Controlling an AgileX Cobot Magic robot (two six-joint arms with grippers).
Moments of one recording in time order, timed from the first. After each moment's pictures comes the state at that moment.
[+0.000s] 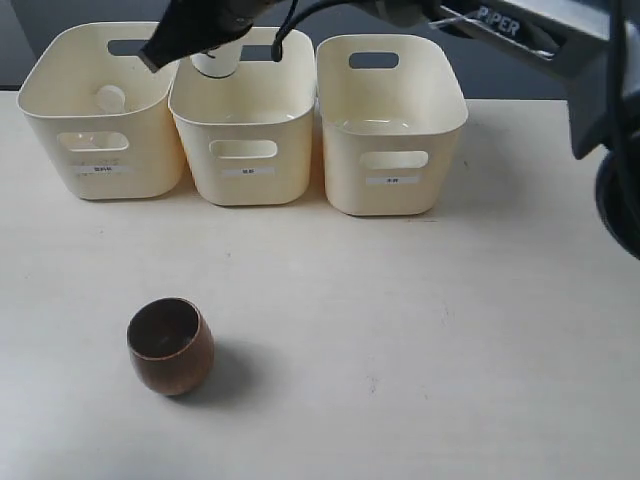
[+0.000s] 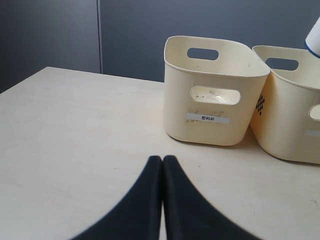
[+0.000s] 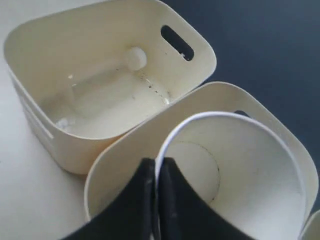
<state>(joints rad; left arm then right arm) 0.10 0.01 0.00 0.04 0.24 -0.15 0.73 2.19 -2.10 -0.07 0.60 -0.24</state>
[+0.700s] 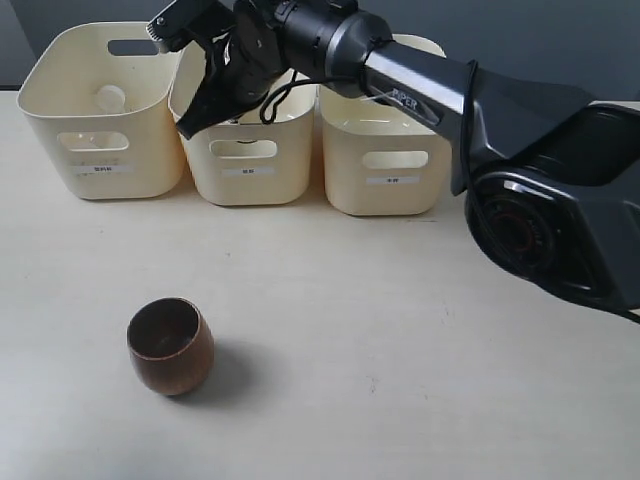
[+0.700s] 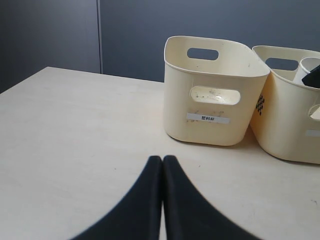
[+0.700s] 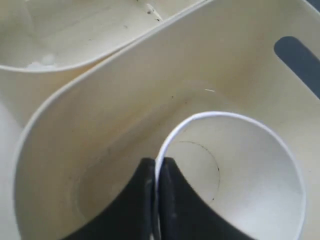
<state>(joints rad) 0.10 0.01 0.00 0.04 0.24 -0.15 0.69 2.47 -2.30 -0.09 0.72 -0.24</state>
